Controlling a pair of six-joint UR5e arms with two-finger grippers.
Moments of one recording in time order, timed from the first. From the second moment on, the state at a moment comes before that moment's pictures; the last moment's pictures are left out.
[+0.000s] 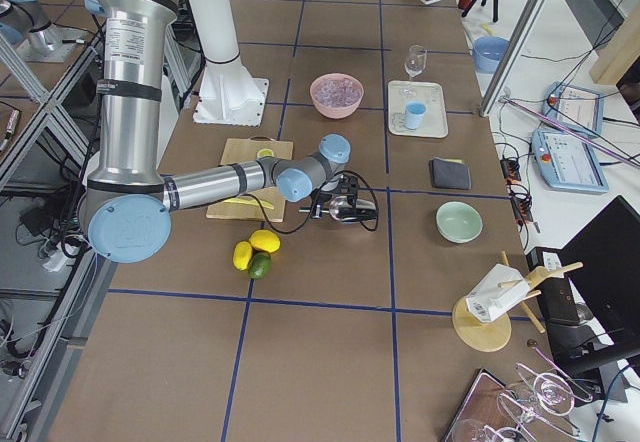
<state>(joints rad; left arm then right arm) -1.35 -1.92 -1.45 -2.05 -2.06 0.00 0.82 -1.67 1.78 -1.20 2.26 0.85</state>
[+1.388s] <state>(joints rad) -1.35 -1.92 -1.45 -2.06 -2.06 0.00 1.00 -1.68 1.83 -1.18 2.29 0.81</state>
